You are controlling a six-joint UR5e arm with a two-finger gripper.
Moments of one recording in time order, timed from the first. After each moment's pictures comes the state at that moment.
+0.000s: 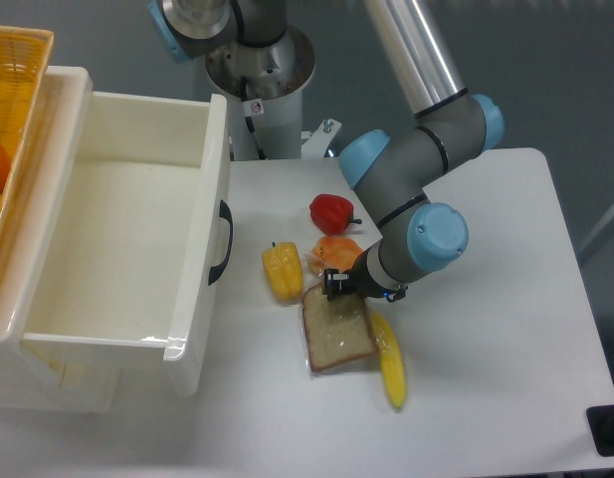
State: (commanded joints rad) arm 2.60 -2.09 -1.61 -1.30 1.39 0.54
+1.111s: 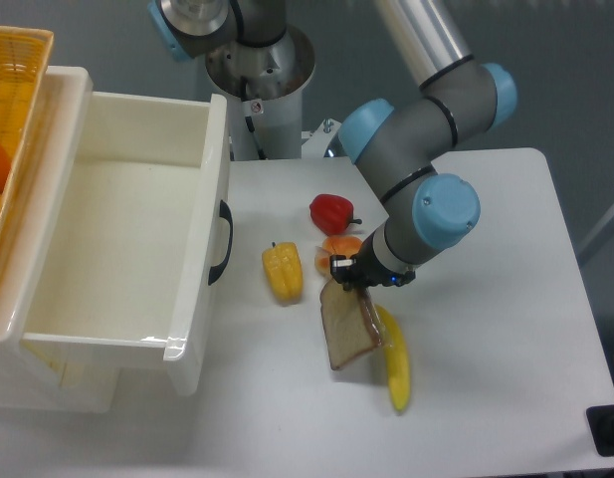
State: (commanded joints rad) arm 2.56 -1.98 -1.50 -1.46 1.42 0.56
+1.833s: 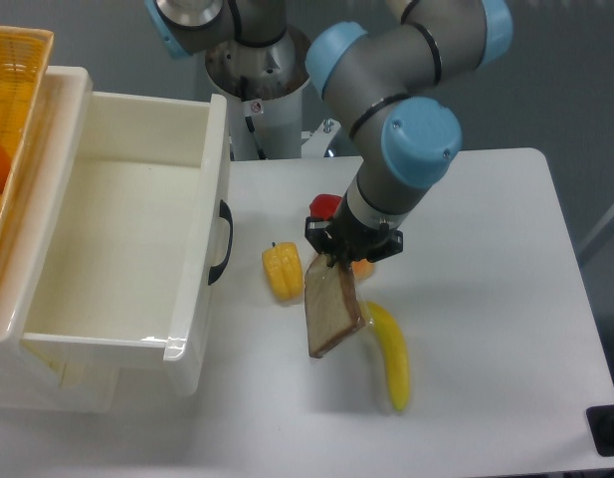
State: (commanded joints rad) arm 2.52 -1.85 -1.43 -1.52 1.42 0.72
